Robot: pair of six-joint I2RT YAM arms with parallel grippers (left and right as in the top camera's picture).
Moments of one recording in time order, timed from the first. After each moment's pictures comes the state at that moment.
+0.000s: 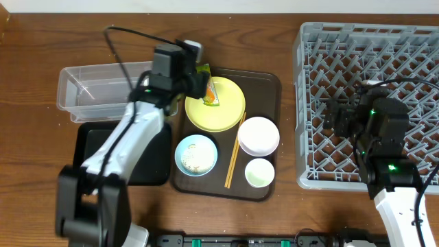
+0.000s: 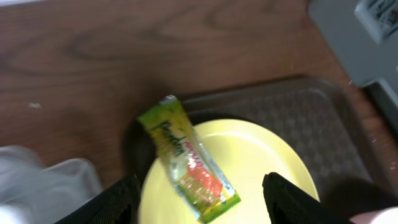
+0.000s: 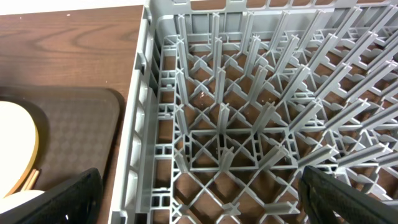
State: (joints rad) left arm -0.26 1.69 1.15 -0.21 0.19 -0.02; right arm 0.00 1.02 0.76 -0.36 0.02 0.08
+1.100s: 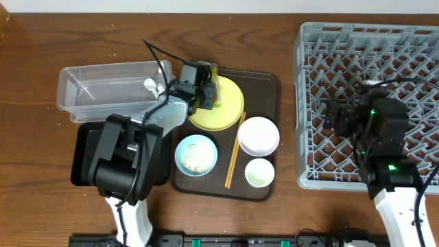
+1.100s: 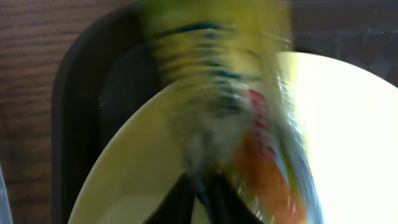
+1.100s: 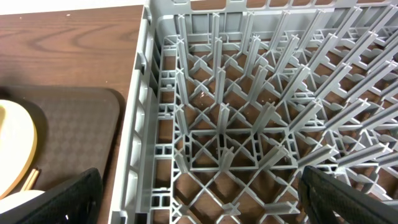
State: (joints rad) left arm -0.32 2.00 1.15 -0.11 0.04 -0.15; right arm 0.00 1.02 0.76 -0.36 0.02 0.08
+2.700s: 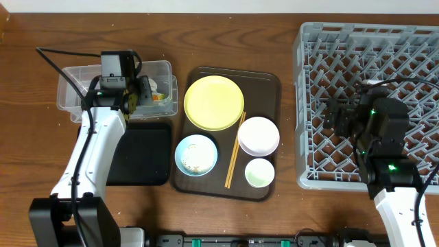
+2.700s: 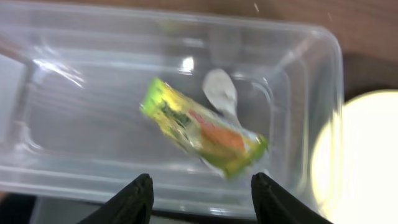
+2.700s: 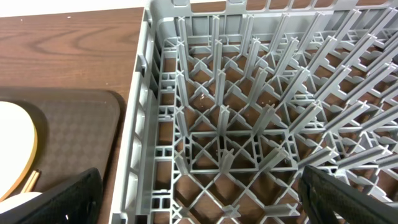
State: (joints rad) left arm 0.00 1.54 1.15 -0.60 -0.08 -0.15; right arm 0.00 1.02 0.76 -0.35 0.02 0.08
